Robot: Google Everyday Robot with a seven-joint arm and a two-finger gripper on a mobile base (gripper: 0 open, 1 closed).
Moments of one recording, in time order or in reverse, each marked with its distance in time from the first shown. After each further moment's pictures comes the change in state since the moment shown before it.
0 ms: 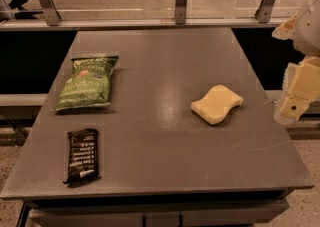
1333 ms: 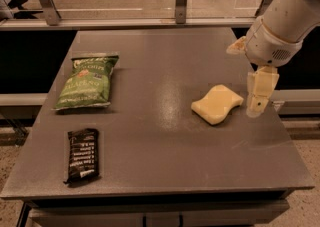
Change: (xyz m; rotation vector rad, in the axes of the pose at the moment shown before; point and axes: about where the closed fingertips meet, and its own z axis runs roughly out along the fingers) arm -0.018 -0.047 0.106 -0.140 -0.059 -0.262
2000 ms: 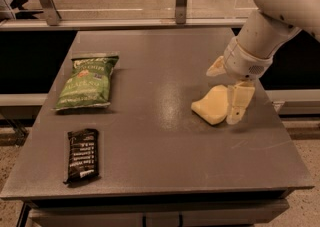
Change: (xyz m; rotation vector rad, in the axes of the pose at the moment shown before) arm -0.024 -0.001 0.057 -0.095 -0.047 -0.112
